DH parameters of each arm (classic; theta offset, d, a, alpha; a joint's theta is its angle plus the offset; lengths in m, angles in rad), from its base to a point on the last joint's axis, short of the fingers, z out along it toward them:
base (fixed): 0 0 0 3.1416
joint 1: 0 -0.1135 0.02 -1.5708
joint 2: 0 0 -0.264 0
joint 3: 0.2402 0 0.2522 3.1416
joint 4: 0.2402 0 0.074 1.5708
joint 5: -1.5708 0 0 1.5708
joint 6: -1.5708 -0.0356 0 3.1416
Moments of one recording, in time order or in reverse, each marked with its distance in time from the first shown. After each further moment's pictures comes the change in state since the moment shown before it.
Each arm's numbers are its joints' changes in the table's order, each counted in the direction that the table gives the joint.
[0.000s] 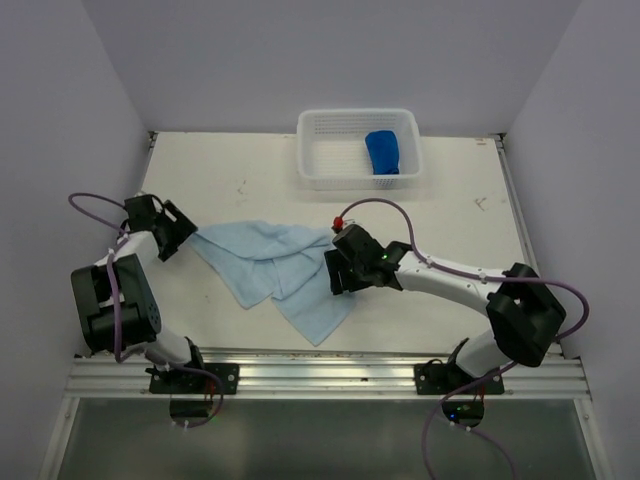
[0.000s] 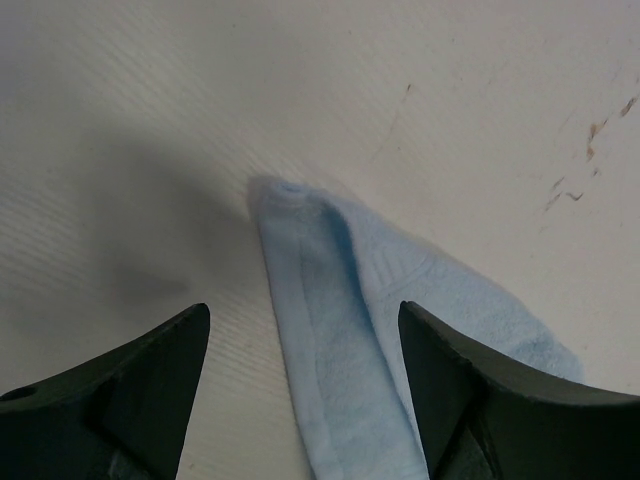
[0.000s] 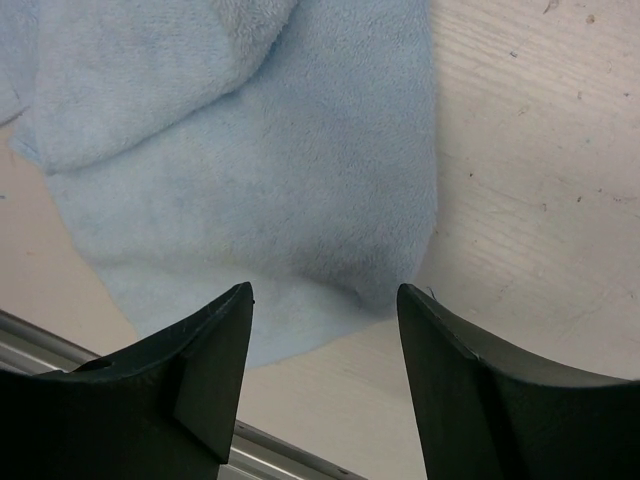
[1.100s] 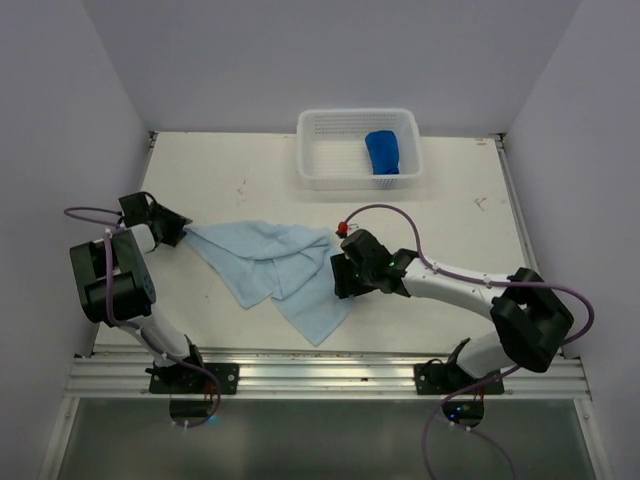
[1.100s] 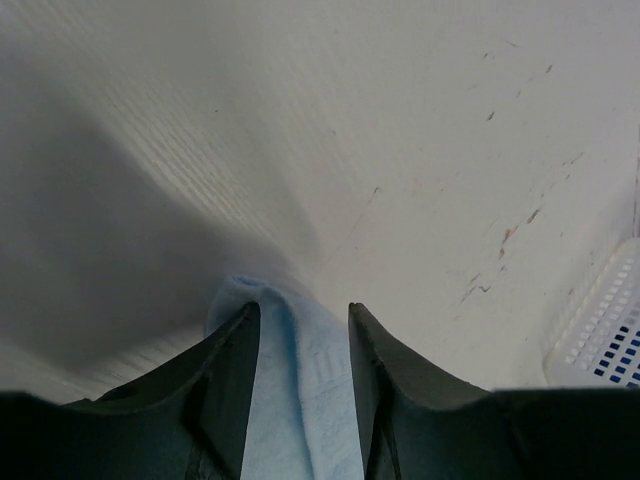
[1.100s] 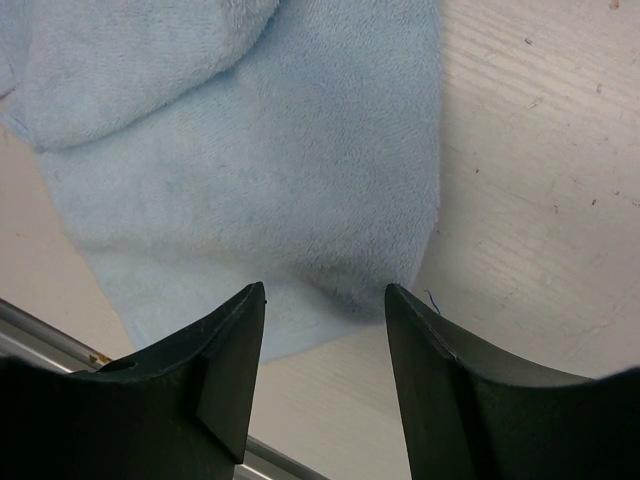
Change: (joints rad) left arm -0.061 -0.201 0.089 -0.171 -0.122 0.289; right arm 0.018 0.050 -0.109 -0.111 0.053 0.034
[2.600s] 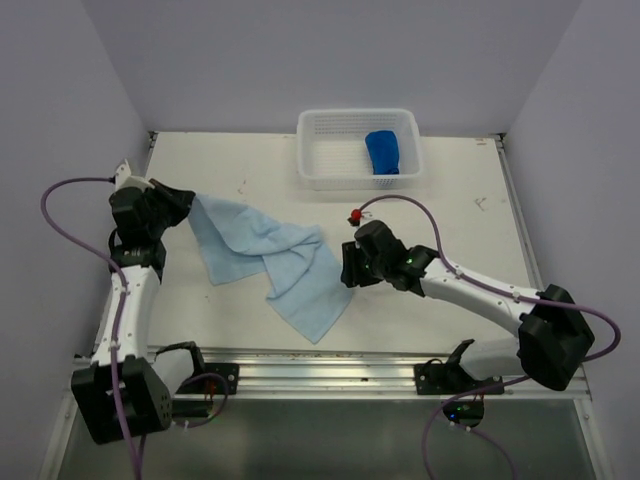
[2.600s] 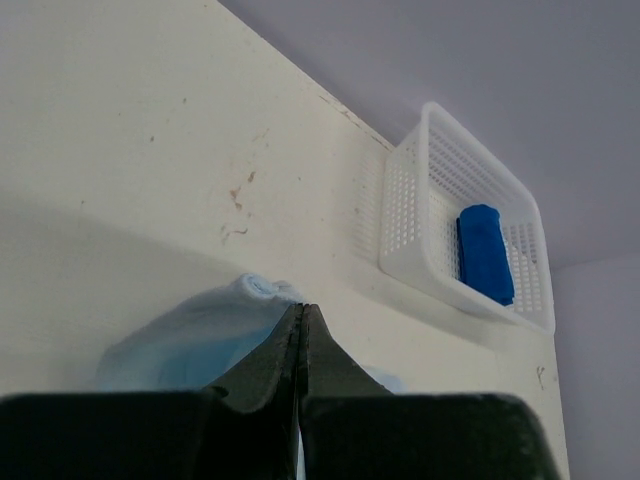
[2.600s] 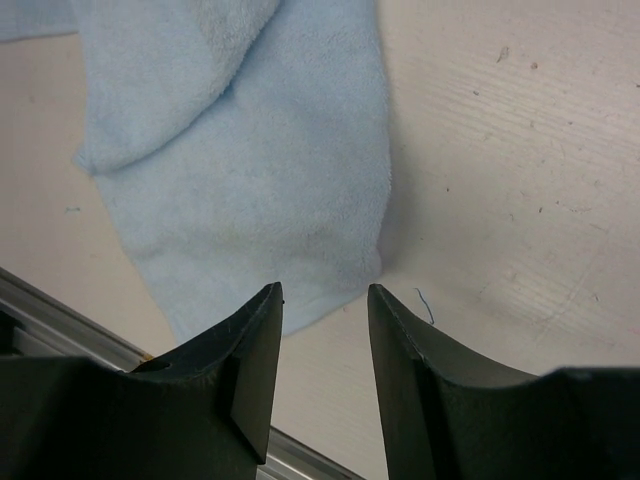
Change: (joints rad) left arm 0.153 0.633 -0.082 0.035 -0.034 -0.131; right arm 0.047 0.134 0.006 0.031 -0.003 -0.012
